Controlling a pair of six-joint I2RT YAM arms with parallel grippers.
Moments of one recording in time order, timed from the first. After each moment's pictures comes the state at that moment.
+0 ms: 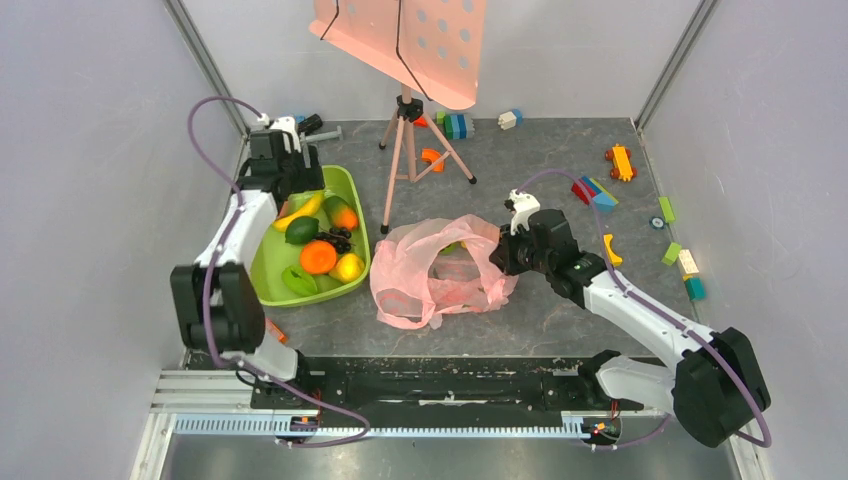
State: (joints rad) left arm 0.03 1.62 1.23 -0.31 -0.03 -0.03; right arm 0.51 1.14 0.66 -0.14 -0.16 0.25
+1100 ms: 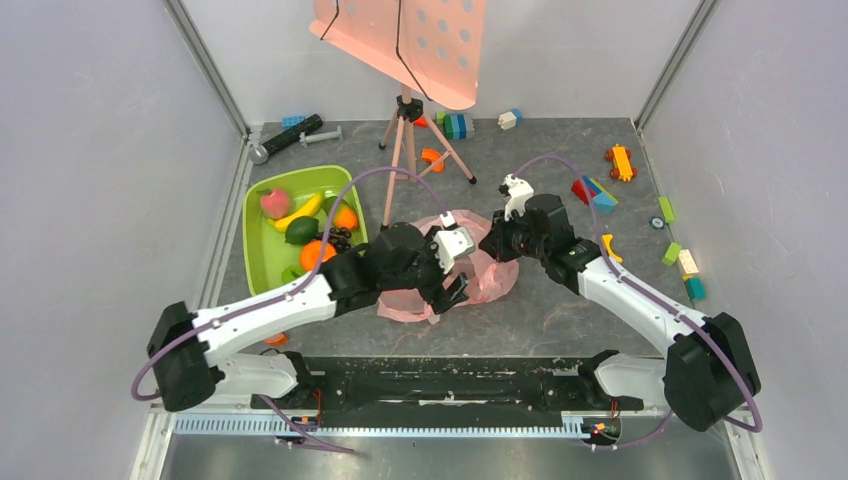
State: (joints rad) left arm -1.00 1.20 0.93 -0.23 0.17 0.05; right arm 0.50 1.22 0.76 -0.10 -0.25 0.27
